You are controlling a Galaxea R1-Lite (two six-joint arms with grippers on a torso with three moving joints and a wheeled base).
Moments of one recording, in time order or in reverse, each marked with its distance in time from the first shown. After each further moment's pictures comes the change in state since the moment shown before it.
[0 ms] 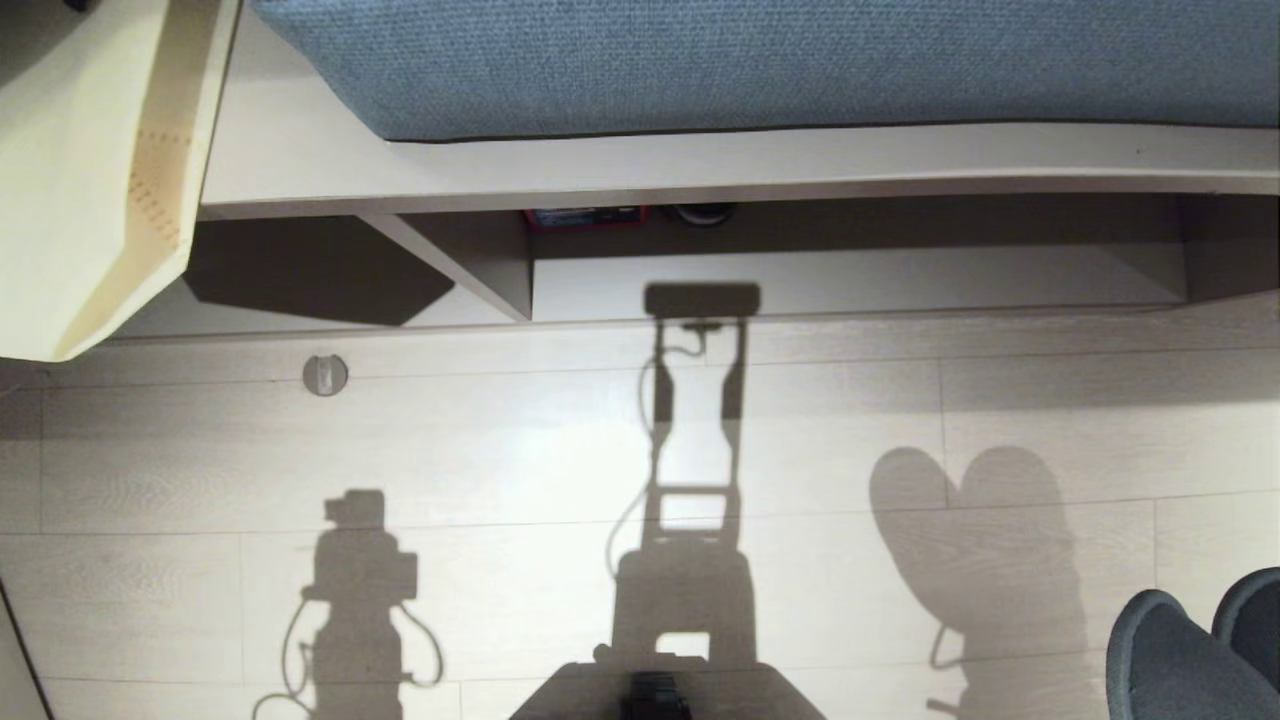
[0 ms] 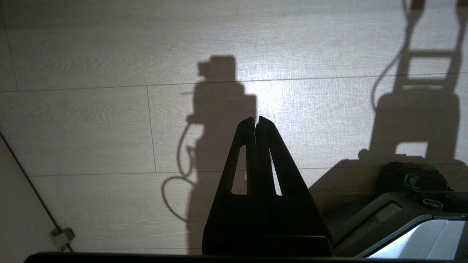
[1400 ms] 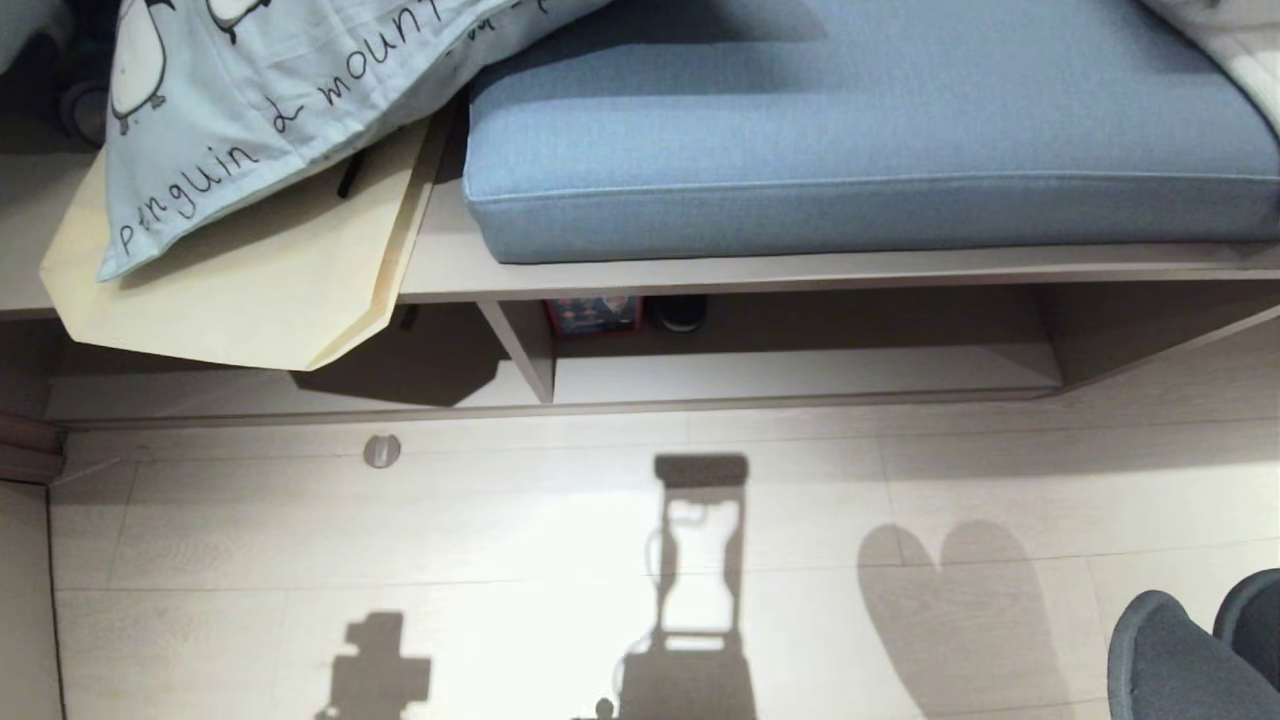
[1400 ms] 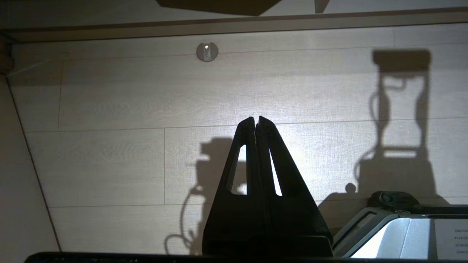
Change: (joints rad) left arm 0.000 0.000 0.000 0.000 0.000 0.000; right arm 0.000 0.000 0.000 0.000 0.000 0.001
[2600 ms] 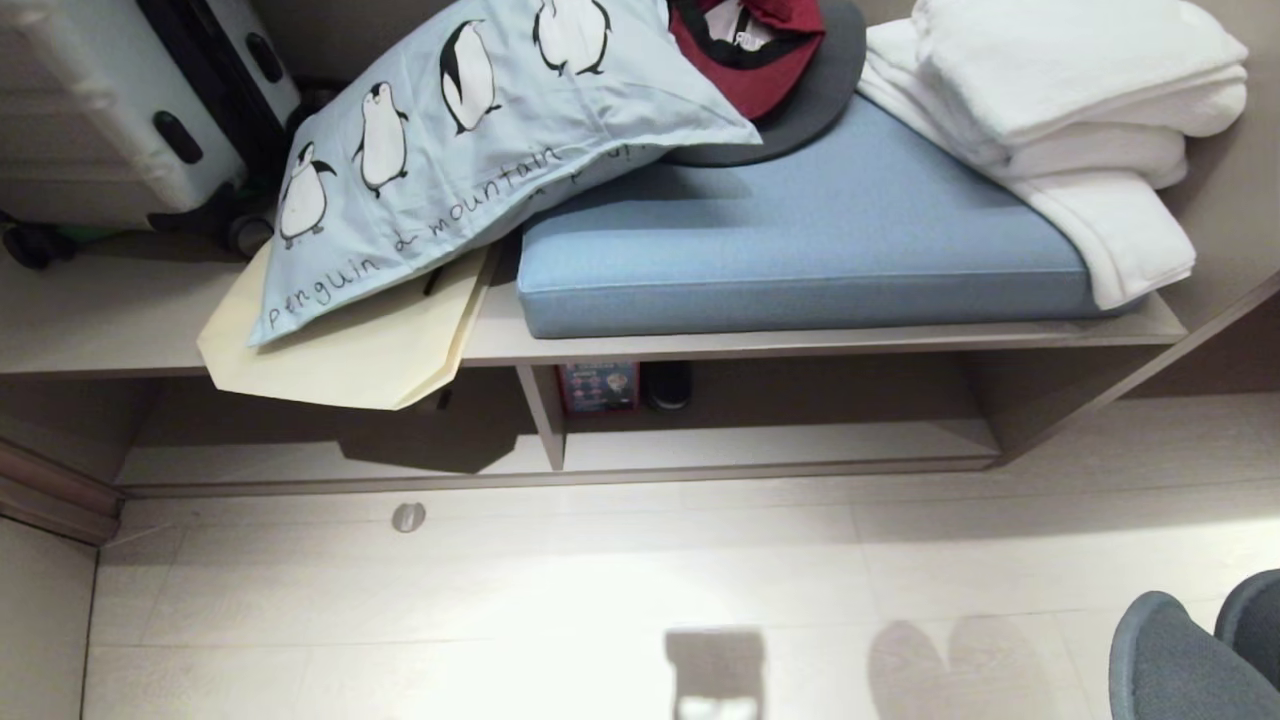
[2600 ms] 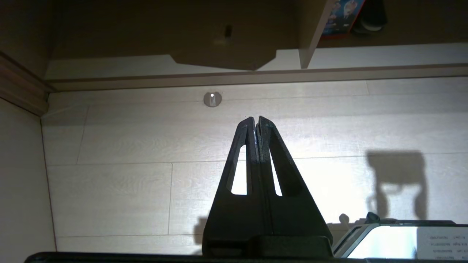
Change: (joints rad) left arm 0.000 0.000 0.000 0.000 0.000 0.000; right arm 0.000 0.000 0.000 0.000 0.001 0.000
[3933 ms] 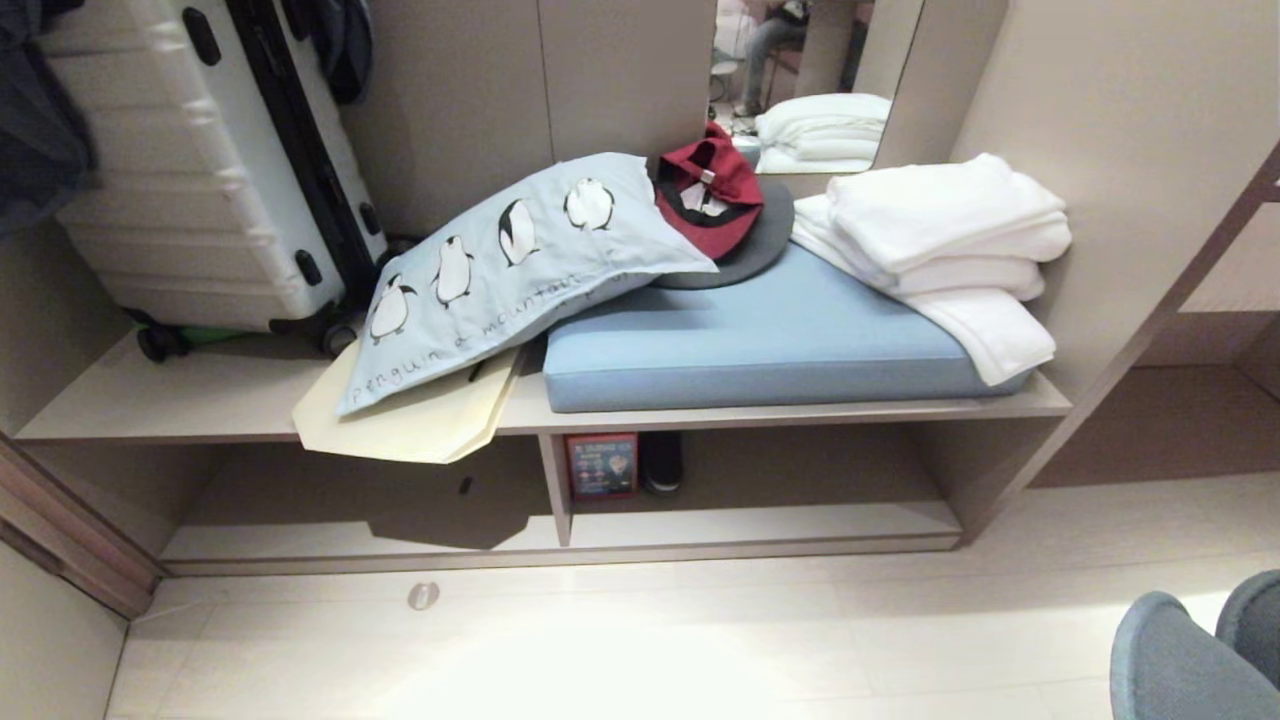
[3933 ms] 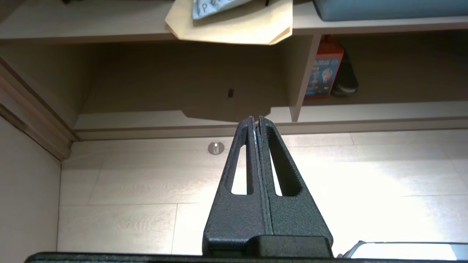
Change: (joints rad) left arm 0.000 0.000 0.000 -0.001 0.000 0.000; right arm 0.000 0.000 0.000 0.000 0.000 0.000
